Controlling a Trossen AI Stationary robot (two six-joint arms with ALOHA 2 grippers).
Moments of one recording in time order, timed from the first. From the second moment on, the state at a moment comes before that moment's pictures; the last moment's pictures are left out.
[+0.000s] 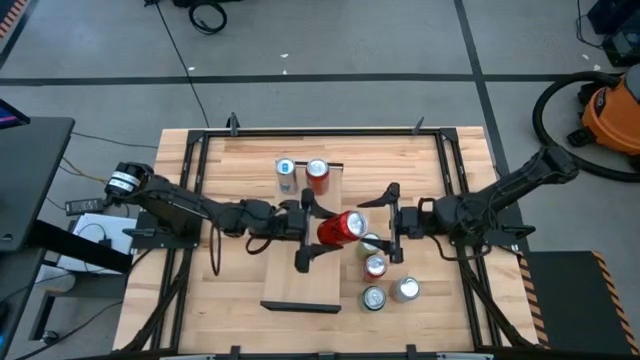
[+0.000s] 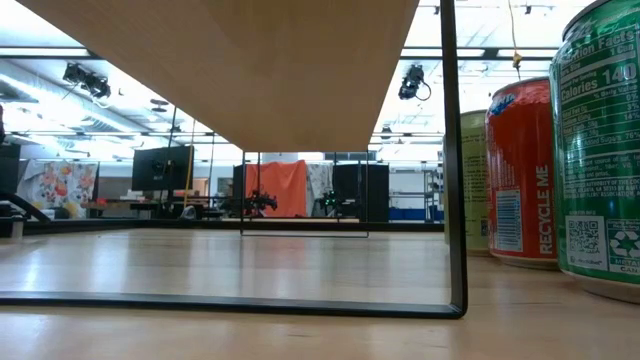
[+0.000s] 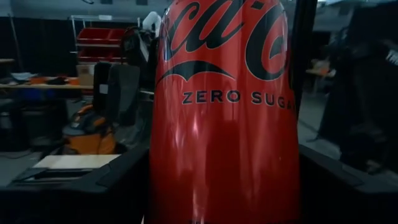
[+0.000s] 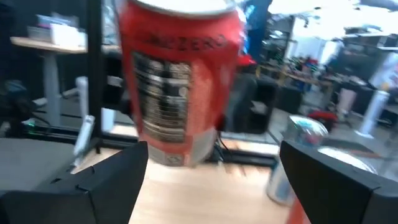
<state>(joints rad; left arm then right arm) -0.24 1.53 0.97 0.69 -0.18 -0.01 0.39 1.09 0.65 0.51 0.40 -0.18</state>
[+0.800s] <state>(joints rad) -0.06 1.53 0.98 0.78 0.14 -0.28 0.13 1.23 0.85 0.58 -0.10 -0.13</state>
